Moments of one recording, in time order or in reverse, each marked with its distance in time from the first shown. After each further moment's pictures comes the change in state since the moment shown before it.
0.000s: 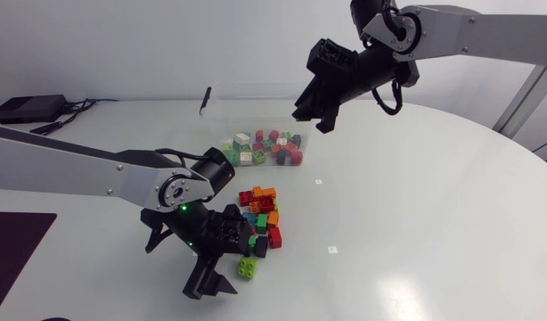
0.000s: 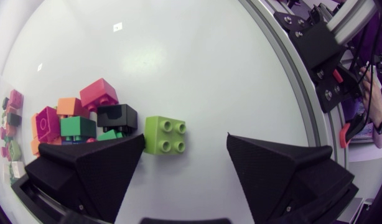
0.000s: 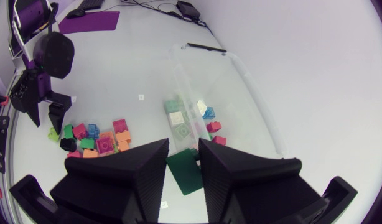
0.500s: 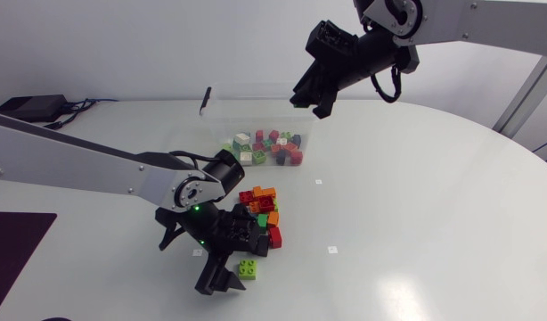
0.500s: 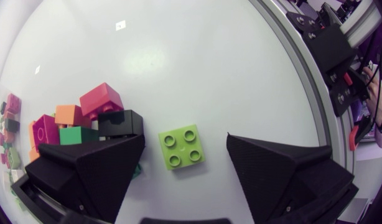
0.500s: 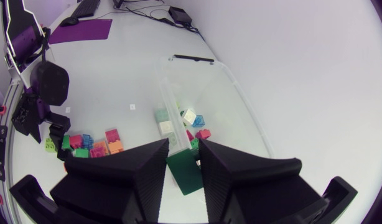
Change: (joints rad) left arm -0.018 0.074 0.040 0.050 -0.010 -0.014; right arm 0.000 0.025 0.095 -0.016 0.000 0.037
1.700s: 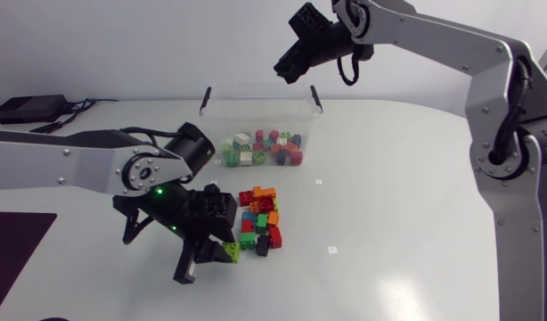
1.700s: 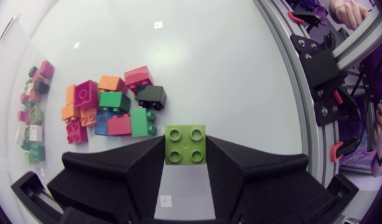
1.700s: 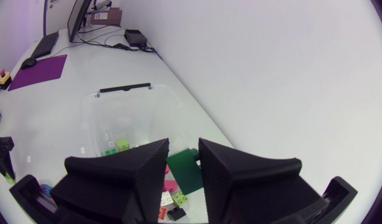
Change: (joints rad) left arm 0.082 -0.224 -0.032 -0.106 -0.044 -0.126; right arm -0.018 0.413 0.533 0.101 0.014 0.266
